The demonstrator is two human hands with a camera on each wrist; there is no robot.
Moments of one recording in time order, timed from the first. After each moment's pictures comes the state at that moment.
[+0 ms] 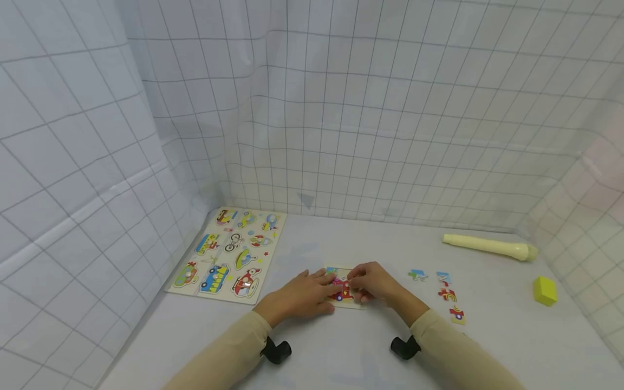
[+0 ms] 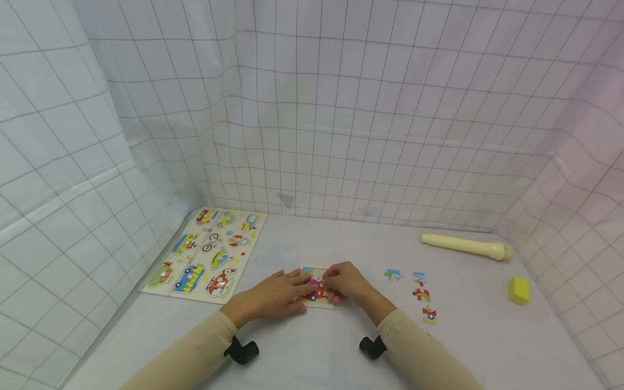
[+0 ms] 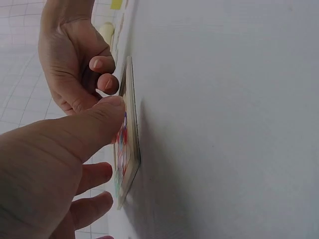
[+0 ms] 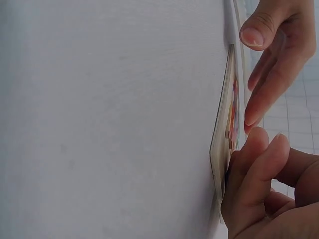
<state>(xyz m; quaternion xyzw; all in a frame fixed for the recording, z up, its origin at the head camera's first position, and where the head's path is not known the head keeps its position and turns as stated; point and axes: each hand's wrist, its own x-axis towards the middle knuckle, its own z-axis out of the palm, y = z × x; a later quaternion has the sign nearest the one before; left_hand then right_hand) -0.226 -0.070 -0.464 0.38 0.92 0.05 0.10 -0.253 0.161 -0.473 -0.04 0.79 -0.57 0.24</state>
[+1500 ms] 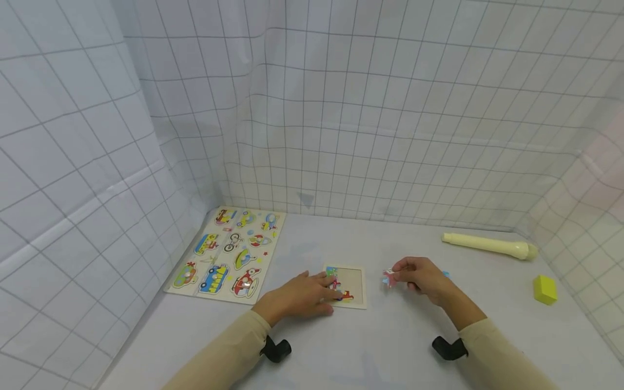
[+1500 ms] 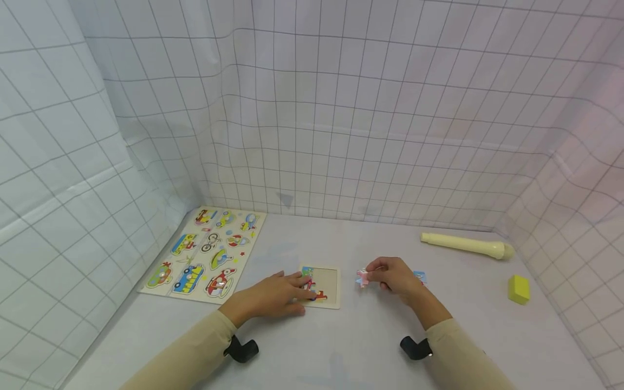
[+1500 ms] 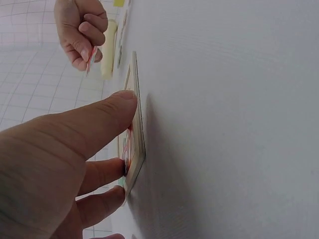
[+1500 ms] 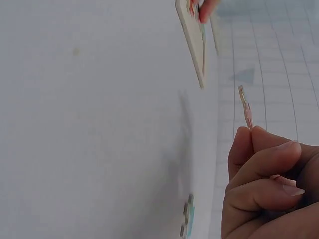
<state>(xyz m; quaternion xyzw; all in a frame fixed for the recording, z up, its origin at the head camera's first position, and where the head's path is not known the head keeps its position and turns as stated) -0.229 -0.071 -0.464 0.39 0.91 0.05 0.11 -0.249 0.264 -0.456 -0.02 0.81 -0.56 0.18</state>
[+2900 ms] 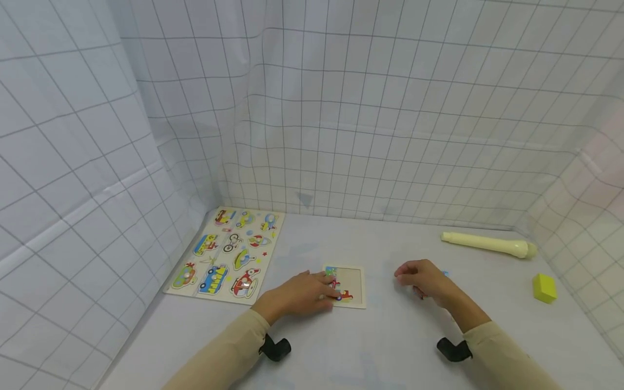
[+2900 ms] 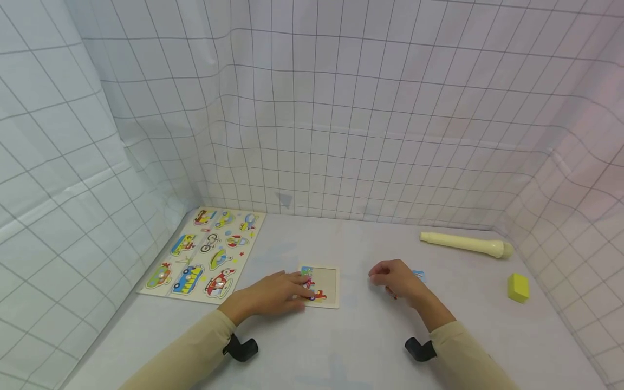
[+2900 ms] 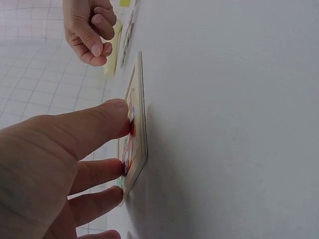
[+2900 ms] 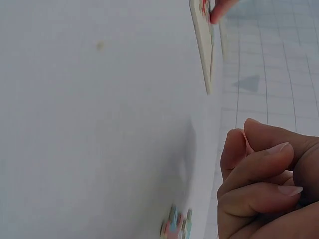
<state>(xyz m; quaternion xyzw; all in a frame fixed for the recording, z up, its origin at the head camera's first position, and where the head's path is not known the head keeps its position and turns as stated) -0.233 -0.071 -0.465 0.39 0.91 0.09 0.10 -0.243 0.270 -0.456 -0.04 0.85 -0.50 0.17</state>
